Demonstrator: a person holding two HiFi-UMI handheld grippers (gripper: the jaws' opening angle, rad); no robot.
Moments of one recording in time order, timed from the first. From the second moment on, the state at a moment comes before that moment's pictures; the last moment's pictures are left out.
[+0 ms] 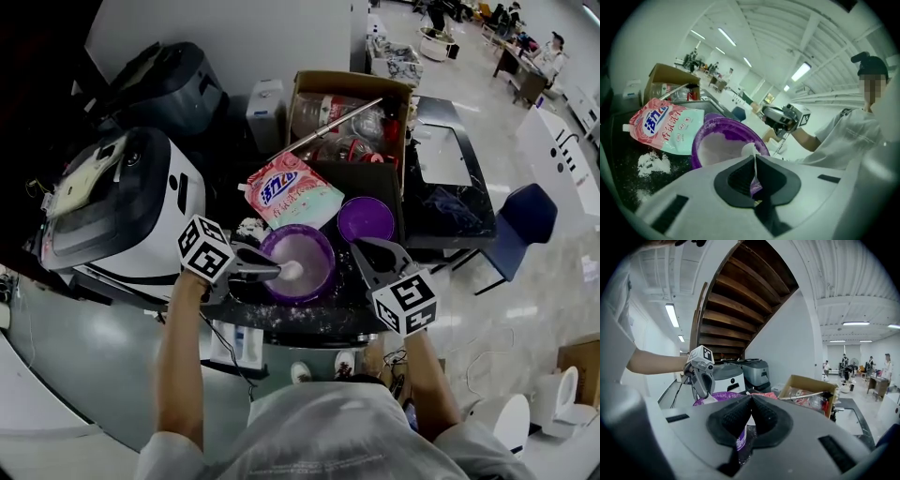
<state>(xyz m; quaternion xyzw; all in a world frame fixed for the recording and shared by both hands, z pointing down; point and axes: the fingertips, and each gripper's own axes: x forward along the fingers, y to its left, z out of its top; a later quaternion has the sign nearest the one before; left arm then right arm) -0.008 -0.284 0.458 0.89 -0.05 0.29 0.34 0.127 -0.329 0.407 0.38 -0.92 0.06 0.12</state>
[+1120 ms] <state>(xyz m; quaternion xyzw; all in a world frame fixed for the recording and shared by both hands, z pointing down) -0.035 -0.299 0.398 0.81 -0.30 -0.24 0.45 0.121 -0.297 0.390 0.37 -0.92 0.00 0.12</state>
